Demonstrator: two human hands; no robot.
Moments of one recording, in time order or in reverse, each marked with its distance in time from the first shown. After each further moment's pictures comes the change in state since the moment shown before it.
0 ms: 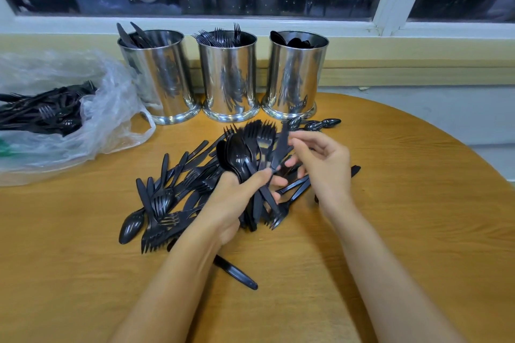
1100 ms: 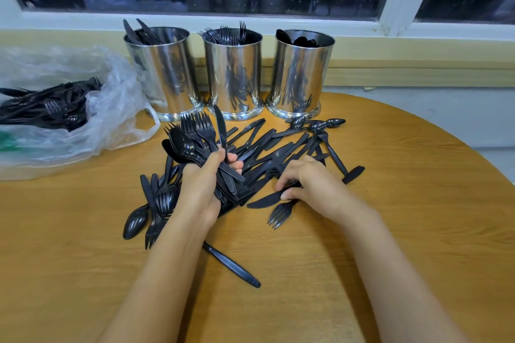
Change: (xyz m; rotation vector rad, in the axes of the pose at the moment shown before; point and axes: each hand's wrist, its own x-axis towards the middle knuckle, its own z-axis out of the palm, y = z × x) left_hand 0.012 0.009 -0.026 -0.463 0.415 0.023; right_hand 0.011 0.009 -0.006 -1.052 -0.744 -0.027
